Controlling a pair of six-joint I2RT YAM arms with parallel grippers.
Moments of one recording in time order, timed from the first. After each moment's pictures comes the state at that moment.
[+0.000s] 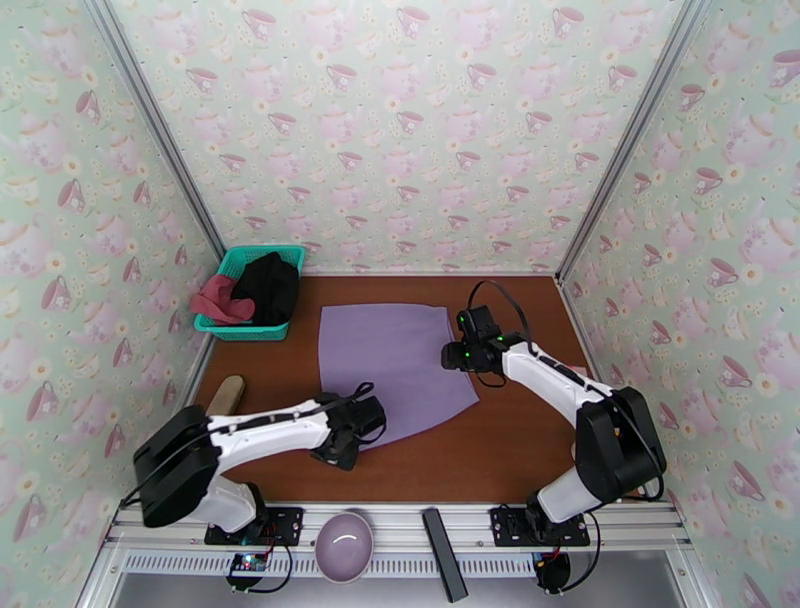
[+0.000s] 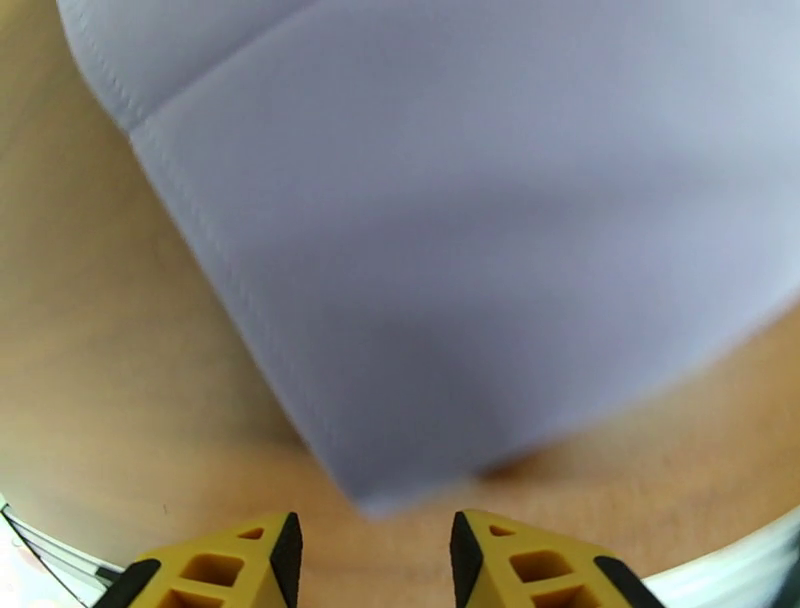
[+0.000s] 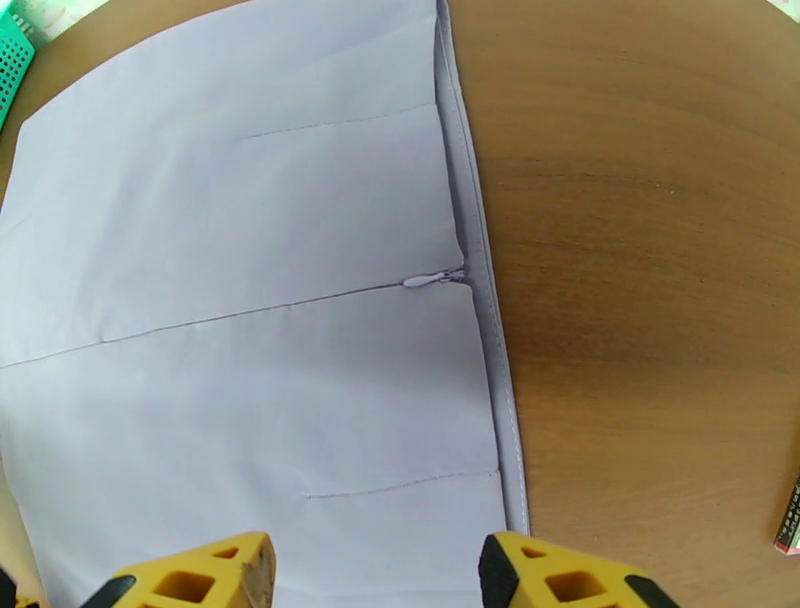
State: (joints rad) left arm -0.97 1.56 0.85 -0.96 -0.19 -0.73; right arm 0.41 1.55 1.07 -0.55 -0.01 0.33
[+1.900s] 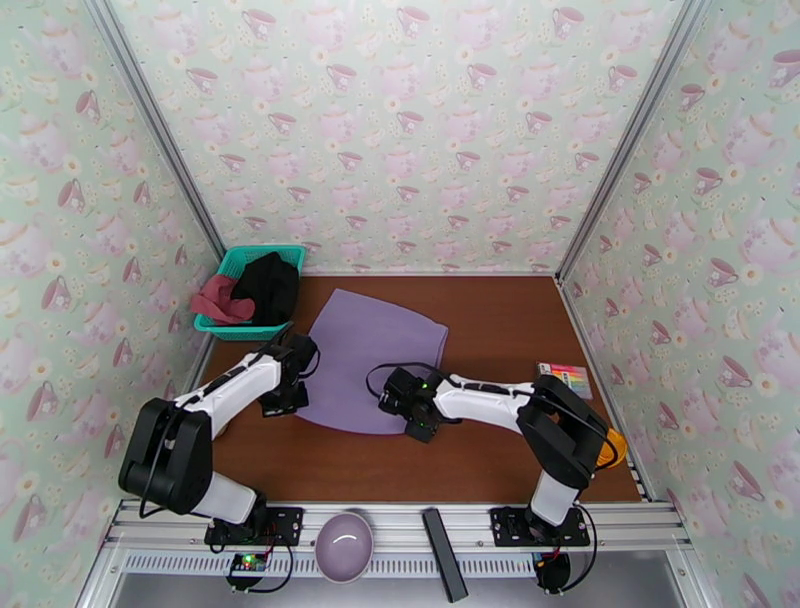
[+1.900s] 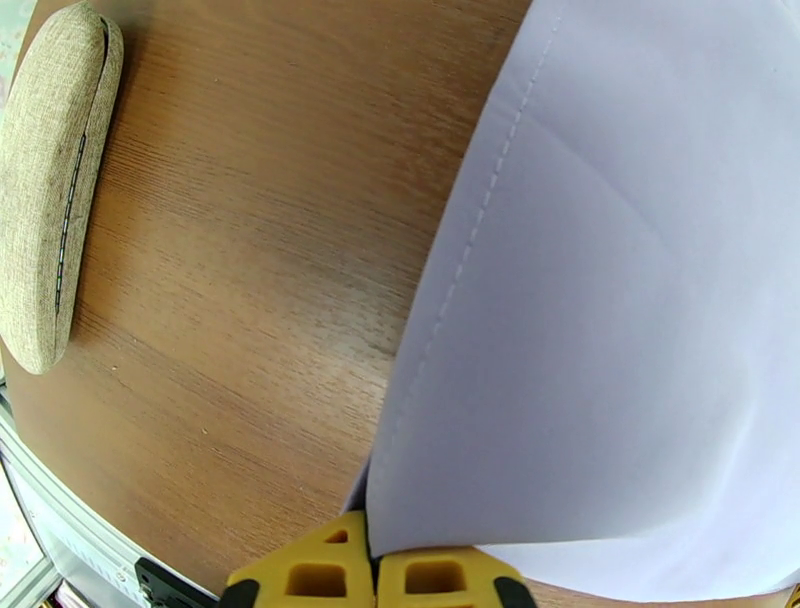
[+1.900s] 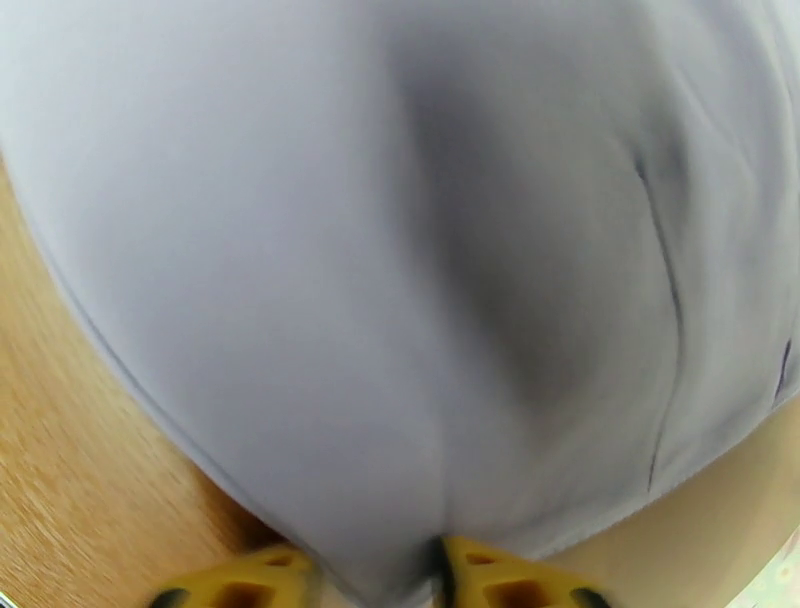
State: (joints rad) left arm -0.29 1.51 0.95 -1.03 -0.26 -0.63; right arm 0.94 1.78 1.07 -0.75 0.17 -0.30
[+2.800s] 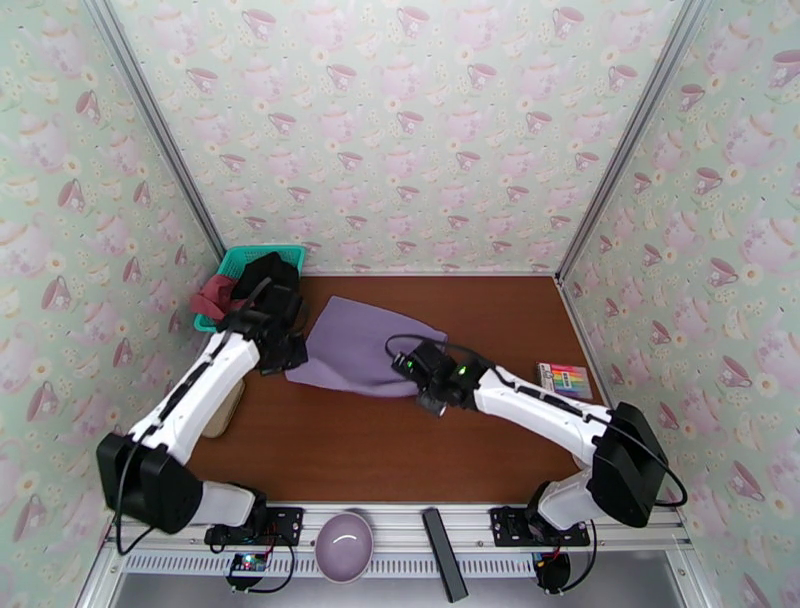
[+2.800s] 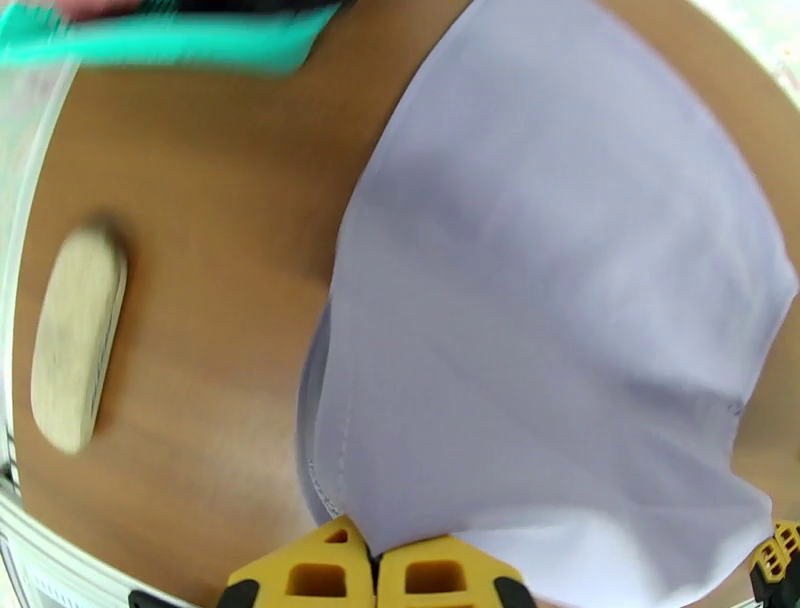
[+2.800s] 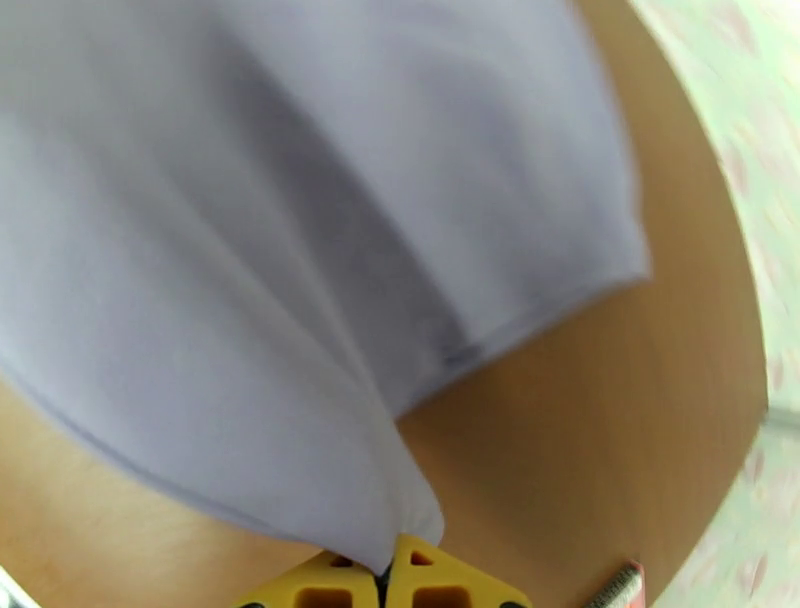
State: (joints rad) left arm -0.27 1.53 1.47 -1.16 -0.15 -0.53; right arm 0.76 1.50 1.15 -0.76 0.30 -0.25
